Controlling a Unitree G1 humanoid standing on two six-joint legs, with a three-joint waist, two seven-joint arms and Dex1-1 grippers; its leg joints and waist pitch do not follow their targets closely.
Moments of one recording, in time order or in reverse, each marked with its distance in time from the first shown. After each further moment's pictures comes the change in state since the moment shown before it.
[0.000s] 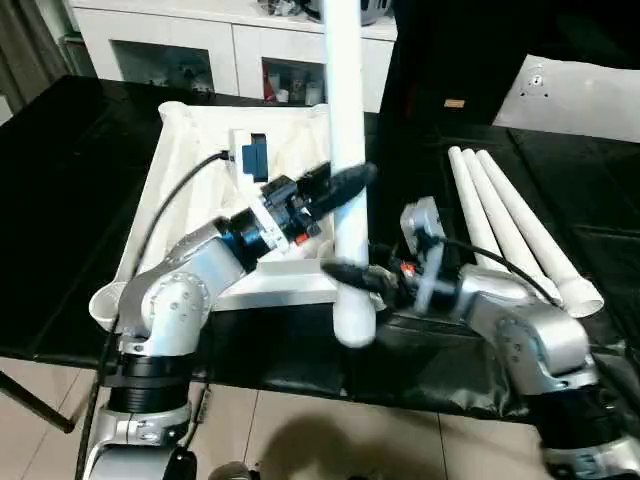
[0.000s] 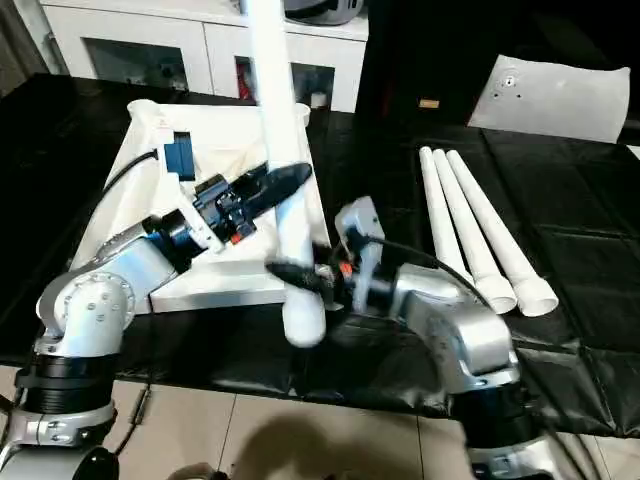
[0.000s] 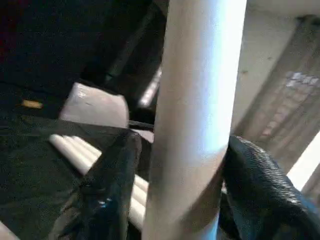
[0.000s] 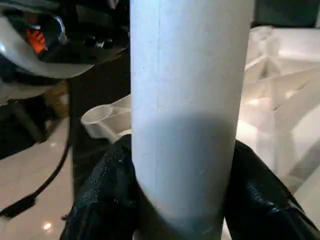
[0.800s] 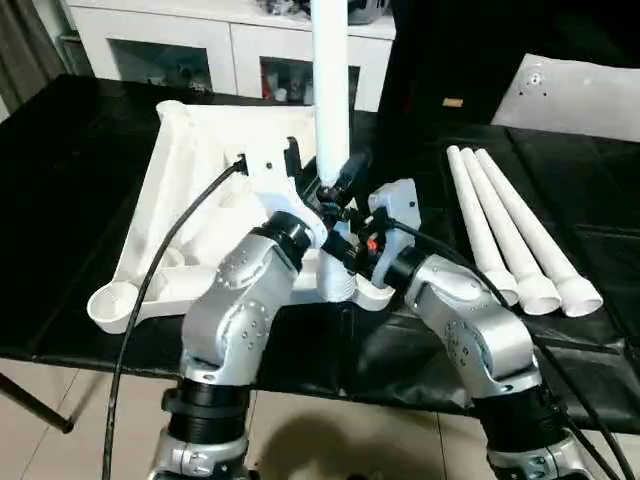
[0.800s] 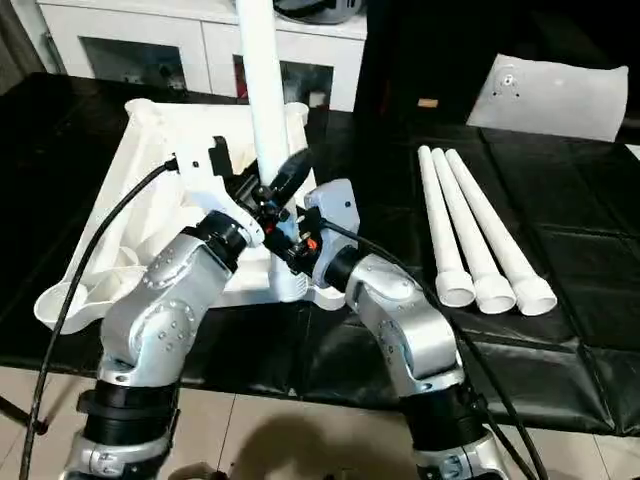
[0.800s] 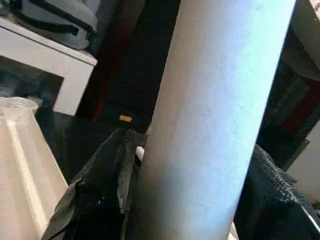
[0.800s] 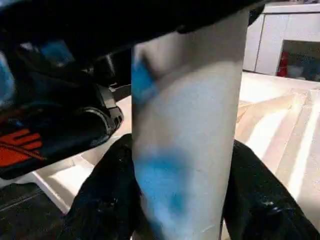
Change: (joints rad) left arm 0.068 -0.228 -0.107 -0.075 0.276 -0.163 0.431; right arm -0.014 0.171 0.043 -0.001 -0.180 -0.124 -0.291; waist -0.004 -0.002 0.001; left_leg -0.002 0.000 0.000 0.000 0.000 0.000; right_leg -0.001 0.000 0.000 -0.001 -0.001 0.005
